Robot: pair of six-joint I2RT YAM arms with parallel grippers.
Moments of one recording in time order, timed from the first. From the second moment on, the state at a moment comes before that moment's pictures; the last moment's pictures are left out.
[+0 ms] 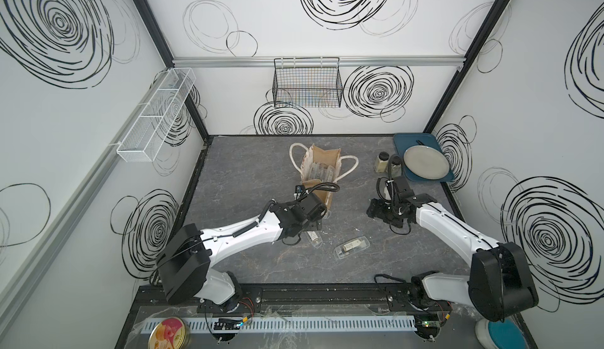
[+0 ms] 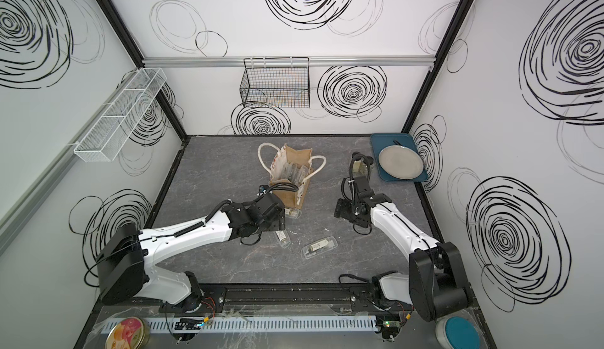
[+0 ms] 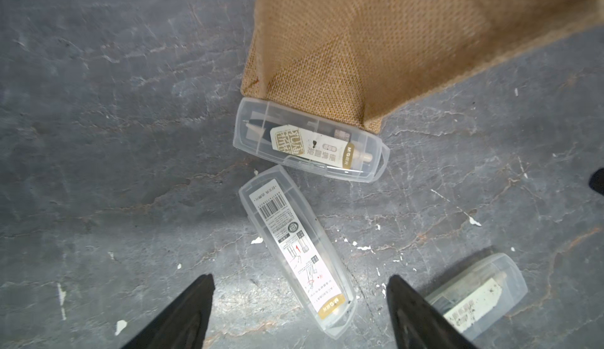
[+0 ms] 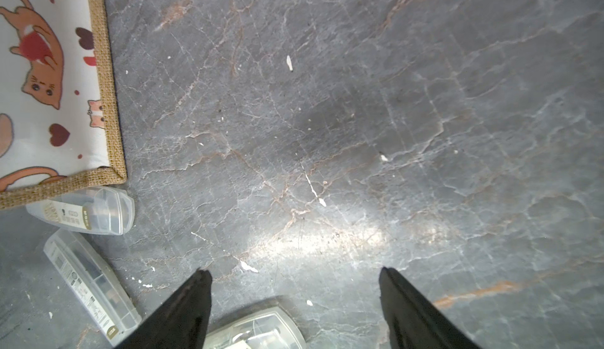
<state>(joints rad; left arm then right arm) -0.90 1.47 0.97 -0.60 -0.28 -0.91 0.30 1.29 0.75 -0.63 -0.11 0.54</state>
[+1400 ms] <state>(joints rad) -0.85 1.88 1.20 -0.76 -0.10 -0.98 0.13 1.41 0.74 -0.56 -0.24 0.44</state>
